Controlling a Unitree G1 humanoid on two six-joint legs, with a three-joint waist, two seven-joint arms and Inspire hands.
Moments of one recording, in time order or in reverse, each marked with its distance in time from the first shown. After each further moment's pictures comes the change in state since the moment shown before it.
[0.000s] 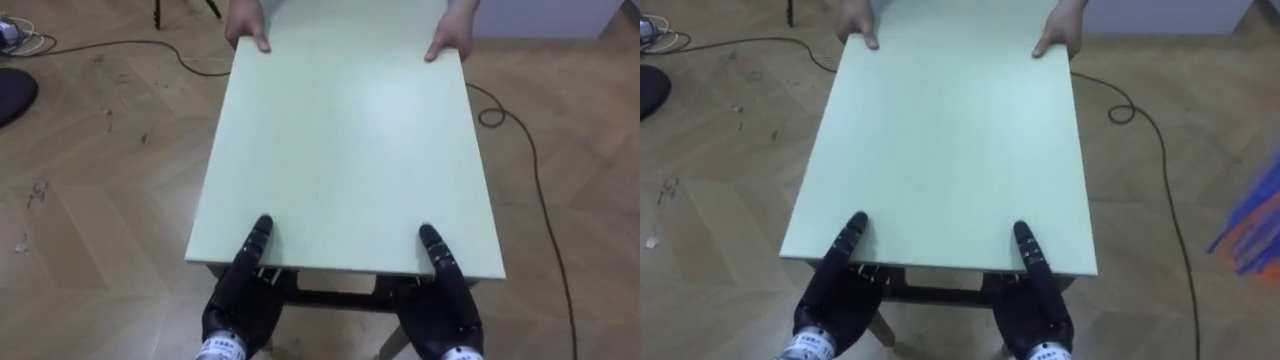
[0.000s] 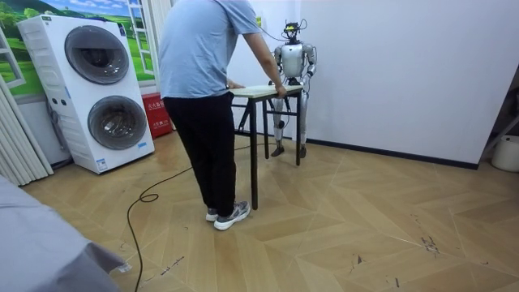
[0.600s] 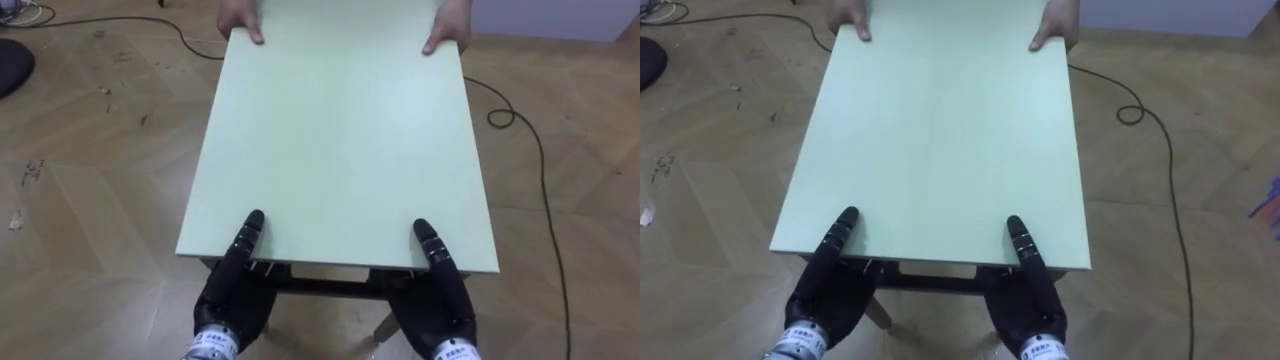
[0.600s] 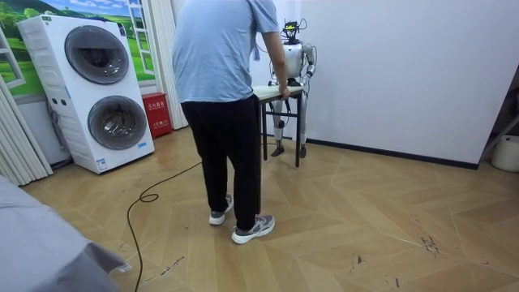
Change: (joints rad) left arm 0.001 0.010 0.009 -0.028 0.011 -0.007 -0.001; right arm -0.027 -0.007 0.009 -0.011 -0.002 -0.008 0.009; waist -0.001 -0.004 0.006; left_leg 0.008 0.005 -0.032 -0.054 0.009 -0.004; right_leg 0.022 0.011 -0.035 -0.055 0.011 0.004
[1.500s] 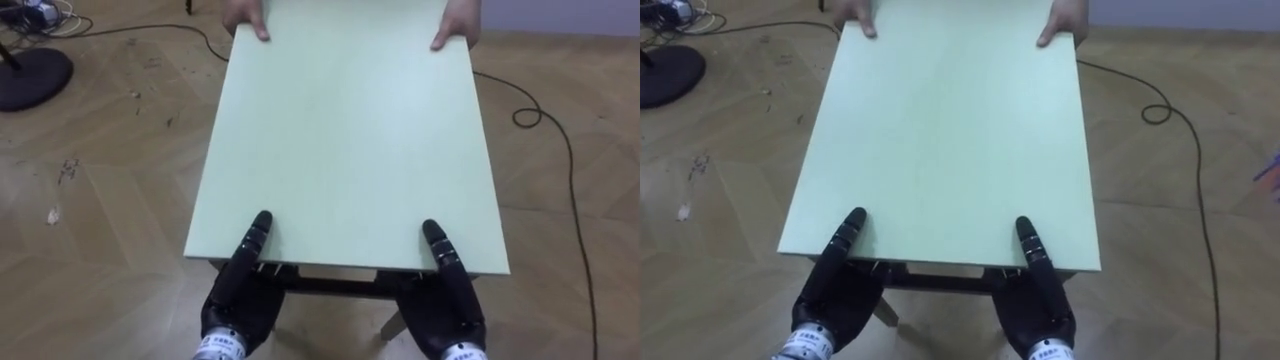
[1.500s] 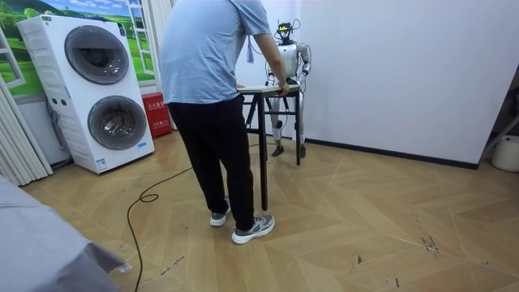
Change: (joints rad) left arm 0.023 -0.007 -0.036 0.003 -0.022 -0.009 0.001; right arm 0.020 -0.035 0.019 0.011 0.007 -0.037 0.032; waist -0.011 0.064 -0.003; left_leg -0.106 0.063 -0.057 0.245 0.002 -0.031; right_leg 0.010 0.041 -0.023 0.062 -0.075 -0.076
